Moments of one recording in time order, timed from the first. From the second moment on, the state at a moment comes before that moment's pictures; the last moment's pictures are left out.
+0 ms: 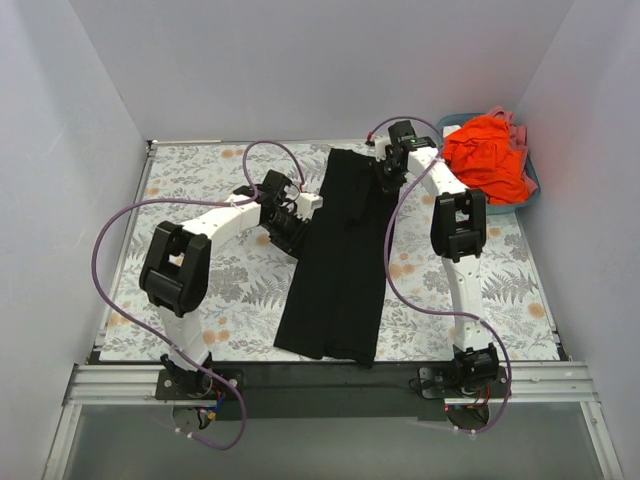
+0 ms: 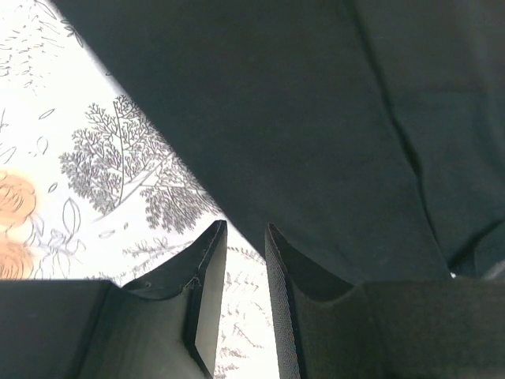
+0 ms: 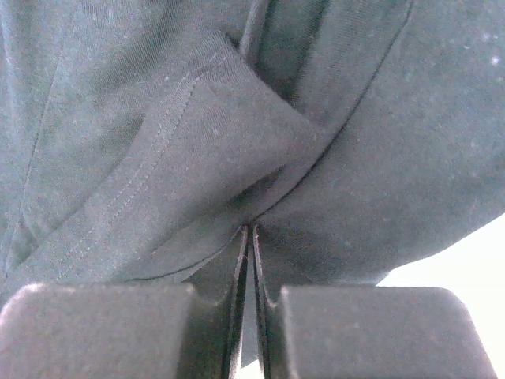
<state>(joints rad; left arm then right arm) -0.46 1.87 1.34 -0.68 0.44 0.21 0.25 2.51 2.25 -0.87 -0.30 -0.21</state>
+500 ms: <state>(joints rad) -0.44 1.74 1.25 -0.65 0.51 0.10 0.41 2.58 2.34 -0.59 -0.23 -0.21</state>
